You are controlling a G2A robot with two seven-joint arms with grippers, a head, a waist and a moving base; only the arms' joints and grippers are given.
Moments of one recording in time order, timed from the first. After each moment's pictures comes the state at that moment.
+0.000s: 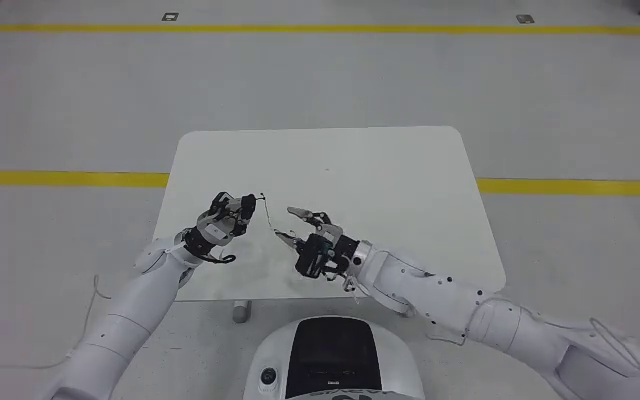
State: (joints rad) left arm 1.25 -0.97 -1.08 -1.20 -1.38 -0.05 -1.27; right arm -0.91 -1.05 0.30 -1.59 -1.27 0.07 -0.28
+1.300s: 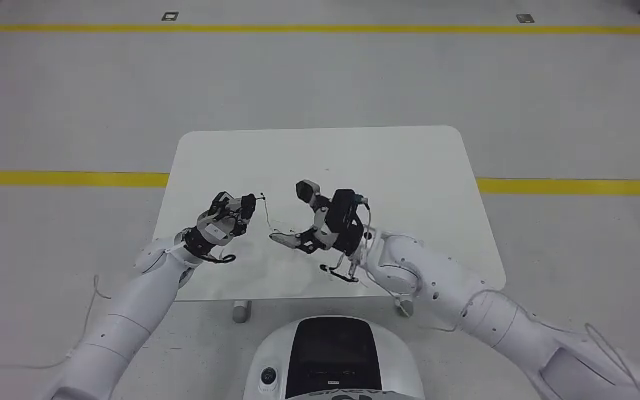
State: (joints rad) left arm 1.25 -0.97 -1.08 -1.20 -1.38 -0.05 -1.27; right arm -0.97 -1.11 0.48 -1.55 -0.79 -0.34 -0.31
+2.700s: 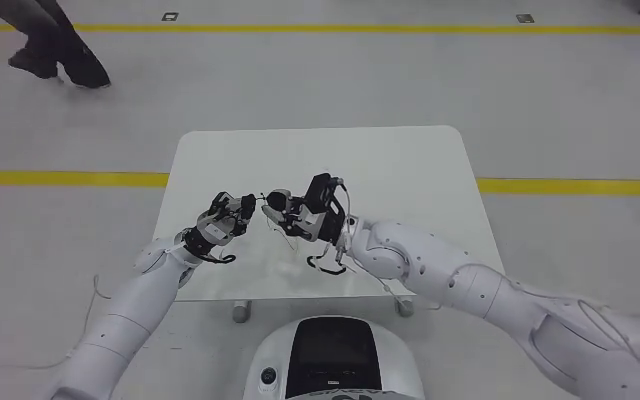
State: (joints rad) left arm 1.25 -0.97 -1.08 -1.20 -1.38 -0.05 -1.27; right arm -0.74 -1.16 0.24 -1.40 -0.55 -0.34 -0.30
